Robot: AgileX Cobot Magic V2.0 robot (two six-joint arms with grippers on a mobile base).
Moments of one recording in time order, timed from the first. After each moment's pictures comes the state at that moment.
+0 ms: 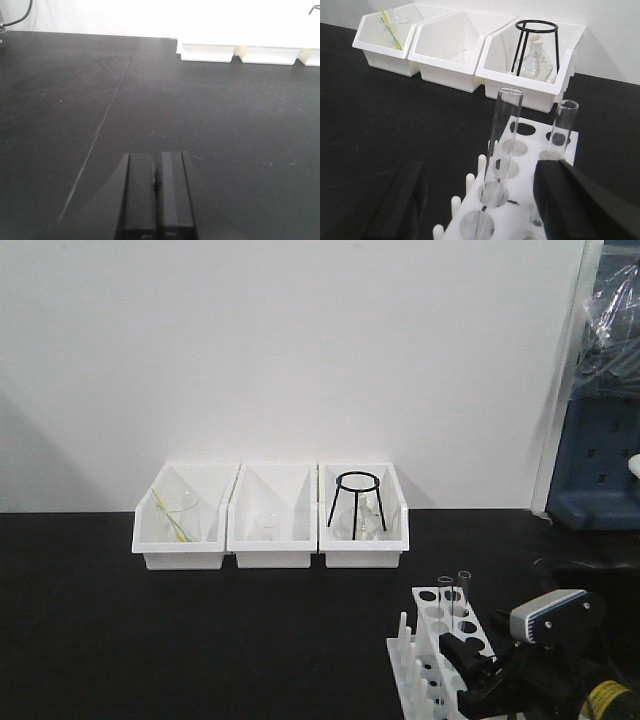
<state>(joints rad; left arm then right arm) 0.08 -0.01 0.03 0.05 0.29 -0.16 0.08 1.65 -0.61 -0.55 -0.77 0.31</state>
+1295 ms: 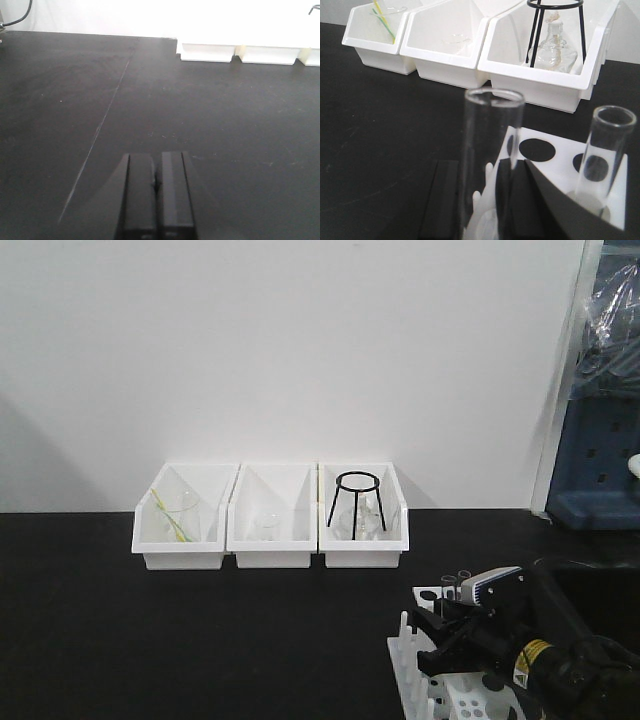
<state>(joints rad) 0.08 -0.01 0.03 0.05 0.29 -0.16 0.09 1.98 -0.92 -0.63 -0.79 0.42</state>
